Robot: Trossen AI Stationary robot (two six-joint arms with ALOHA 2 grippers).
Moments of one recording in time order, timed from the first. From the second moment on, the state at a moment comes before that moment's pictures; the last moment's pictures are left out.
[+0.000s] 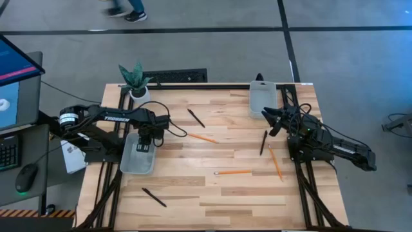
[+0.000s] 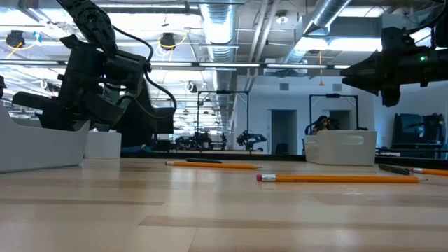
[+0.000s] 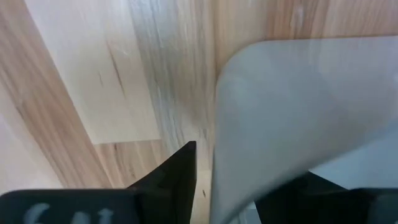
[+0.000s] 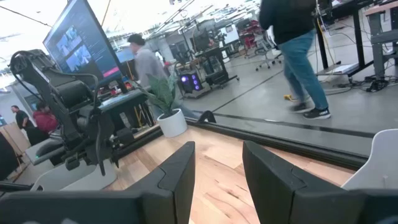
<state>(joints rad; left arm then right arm) 0.32 1.41 0.67 -0.98 -0.06 0.38 -0.37 0.01 0.00 0.04 0.17 0.30</state>
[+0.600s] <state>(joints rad) 0.32 1.41 0.67 -0.95 -0.08 0.37 -0.37 0.01 0.00 0.04 0.17 0.29</state>
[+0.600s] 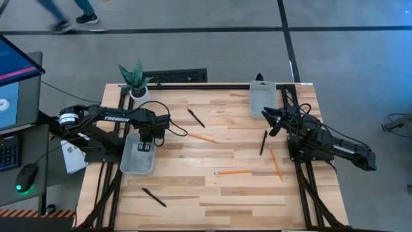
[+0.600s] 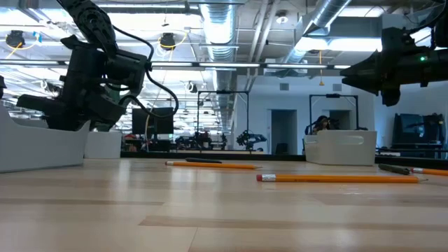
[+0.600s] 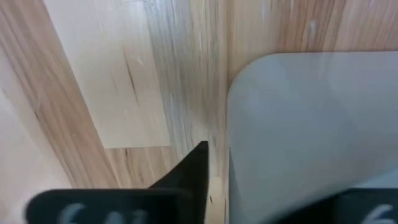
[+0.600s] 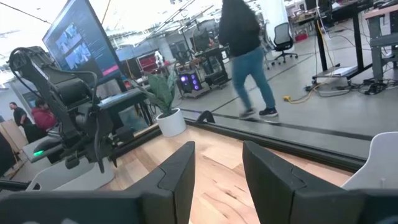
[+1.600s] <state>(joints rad) 0.32 1.41 0.67 -0.95 -0.08 0.37 -0.37 0.01 0.00 0.04 0.17 0.29</state>
